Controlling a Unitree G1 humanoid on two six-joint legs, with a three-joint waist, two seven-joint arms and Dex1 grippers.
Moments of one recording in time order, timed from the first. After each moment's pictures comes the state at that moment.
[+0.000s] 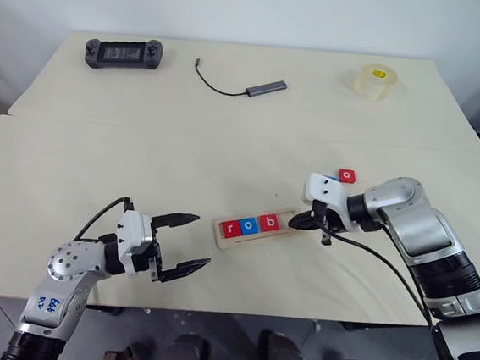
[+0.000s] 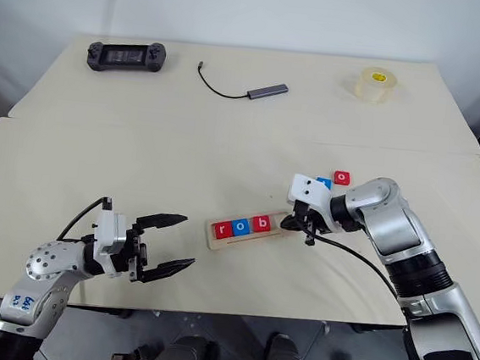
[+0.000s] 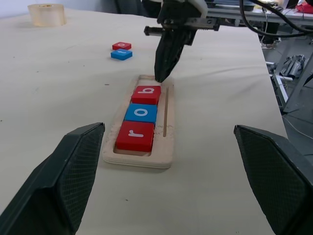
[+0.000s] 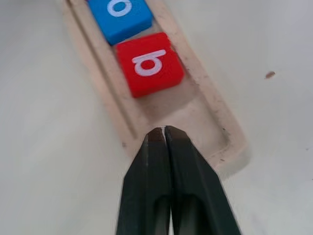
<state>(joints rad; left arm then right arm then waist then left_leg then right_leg) -0.01 0.55 0.05 -0.20 -0.46 0.01 -0.98 -0.74 -0.73 0.35 0.08 0.06 0.55 1.29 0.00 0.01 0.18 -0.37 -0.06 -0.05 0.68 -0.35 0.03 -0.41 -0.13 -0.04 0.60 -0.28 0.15</state>
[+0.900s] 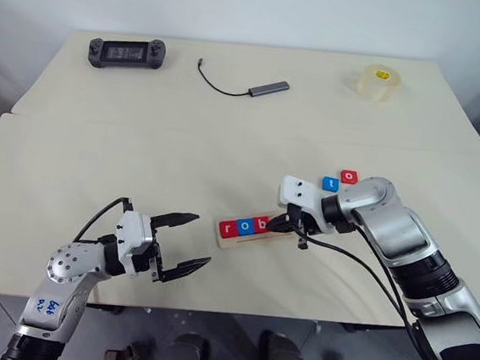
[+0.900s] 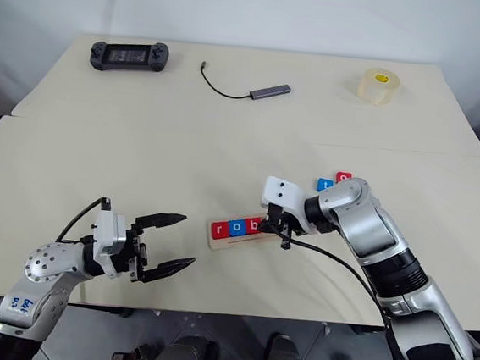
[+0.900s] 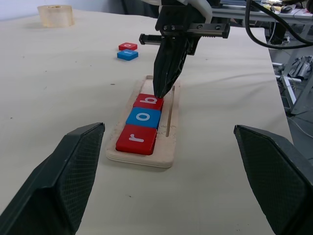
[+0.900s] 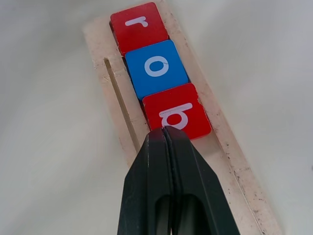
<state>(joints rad) 0.01 0.55 0.05 -0.22 -0.46 0.01 -0.95 -0.76 -0.64 0.41 -0.03 0.06 0.66 1.27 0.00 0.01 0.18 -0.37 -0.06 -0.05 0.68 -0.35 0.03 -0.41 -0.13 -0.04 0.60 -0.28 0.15</state>
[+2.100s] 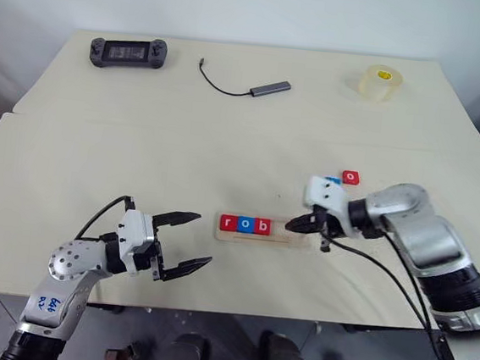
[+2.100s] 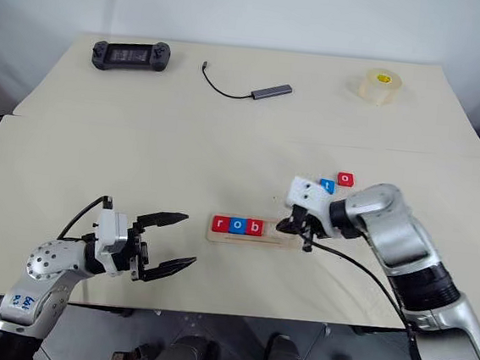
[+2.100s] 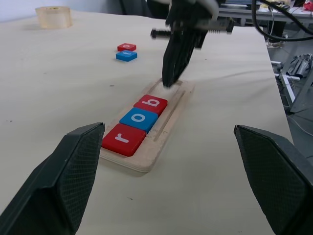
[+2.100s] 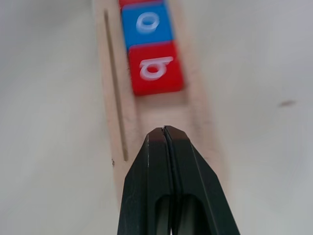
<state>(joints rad) -0.01 0.55 0.04 -0.22 -0.46 0.01 -0.97 -0.65 -0.78 0.24 -0.11 0.16 0.62 1.26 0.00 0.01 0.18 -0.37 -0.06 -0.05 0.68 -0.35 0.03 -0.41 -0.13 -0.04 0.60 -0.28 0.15</state>
